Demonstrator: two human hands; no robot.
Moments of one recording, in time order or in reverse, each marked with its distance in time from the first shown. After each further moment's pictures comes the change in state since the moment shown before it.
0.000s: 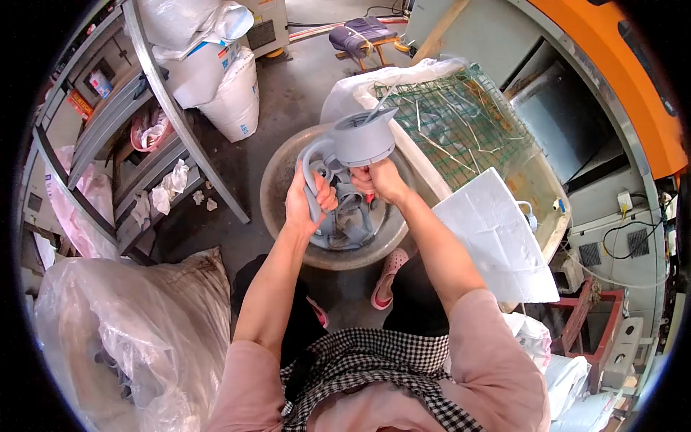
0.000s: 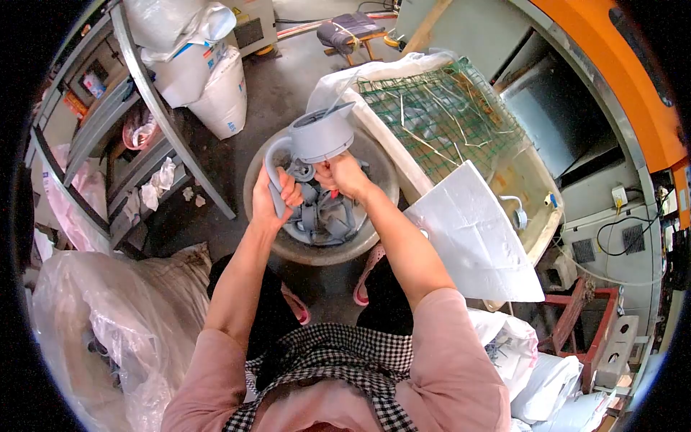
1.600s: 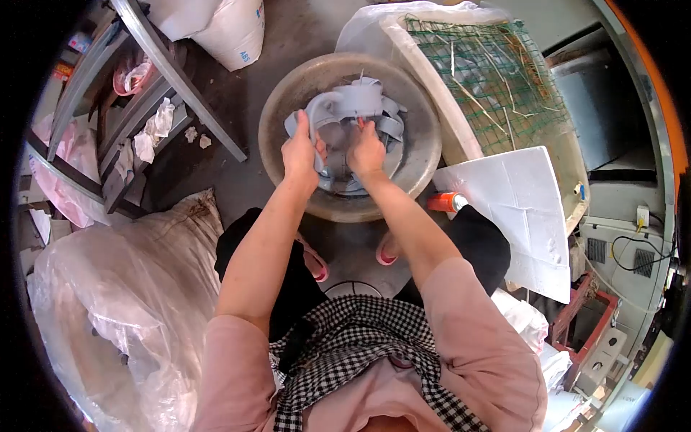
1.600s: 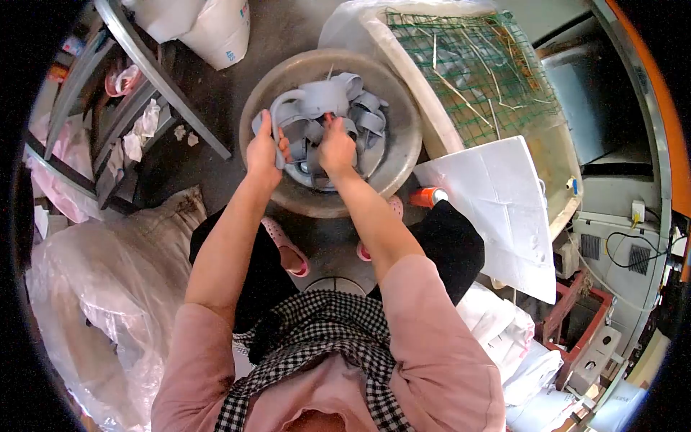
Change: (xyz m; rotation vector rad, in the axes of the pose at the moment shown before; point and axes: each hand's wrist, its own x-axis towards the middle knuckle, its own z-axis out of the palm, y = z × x) left_hand 0.026 -0.016 -0.058 0.371 0.798 -0.075; right_hand 0.064 0.188 -0.025 -1.218 0.778 -0.066
